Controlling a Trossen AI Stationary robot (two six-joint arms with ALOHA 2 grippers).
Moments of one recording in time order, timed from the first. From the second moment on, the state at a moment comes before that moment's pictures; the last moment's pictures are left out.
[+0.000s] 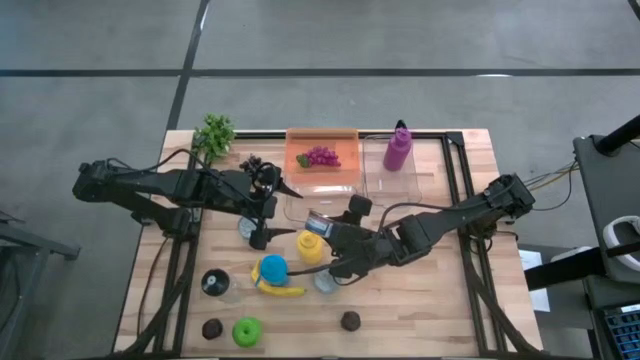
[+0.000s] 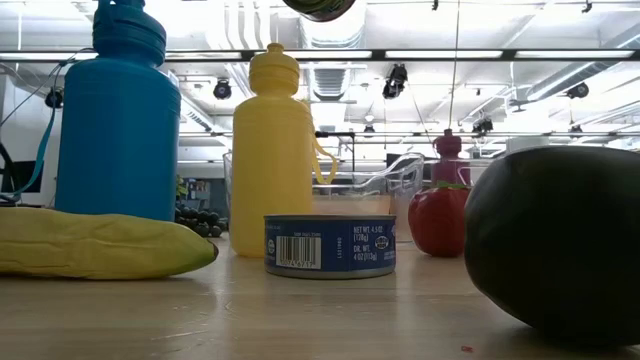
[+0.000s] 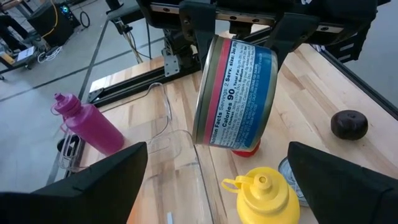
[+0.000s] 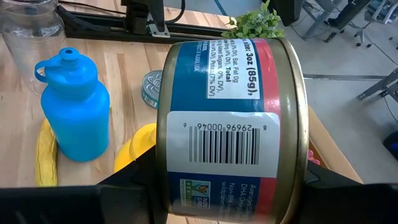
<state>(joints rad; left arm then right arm) -0.13 1.19 1.14 -0.43 -0.09 0.28 0.39 1.73 1.62 -0.64 0.75 0.25</state>
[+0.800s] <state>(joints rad) -0.13 1.20 1.14 -0.41 -0.09 0.27 0.37 1.73 1.62 -0.58 0.75 0.18</state>
